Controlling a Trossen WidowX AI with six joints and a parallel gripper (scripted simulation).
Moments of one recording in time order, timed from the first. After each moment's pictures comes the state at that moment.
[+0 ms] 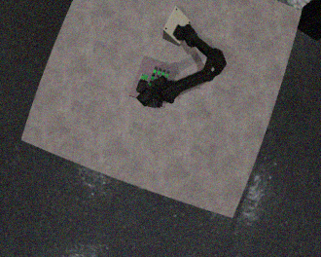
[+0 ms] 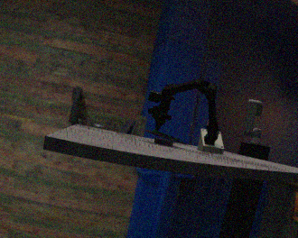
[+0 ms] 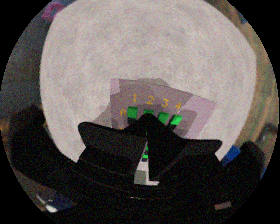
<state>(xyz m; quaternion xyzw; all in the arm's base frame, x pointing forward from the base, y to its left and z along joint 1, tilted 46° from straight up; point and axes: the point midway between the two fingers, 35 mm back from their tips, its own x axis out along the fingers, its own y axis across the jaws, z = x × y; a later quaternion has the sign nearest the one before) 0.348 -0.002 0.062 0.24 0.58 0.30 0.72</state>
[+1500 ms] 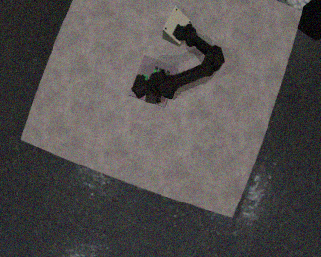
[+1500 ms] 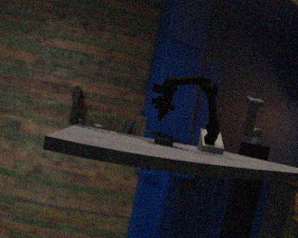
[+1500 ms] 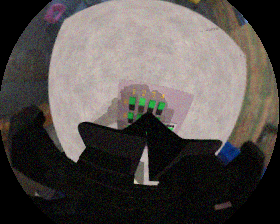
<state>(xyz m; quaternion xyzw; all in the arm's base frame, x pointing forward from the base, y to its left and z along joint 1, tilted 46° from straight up) 0.340 -0.053 0.094 0.25 0.57 0.30 0.73</state>
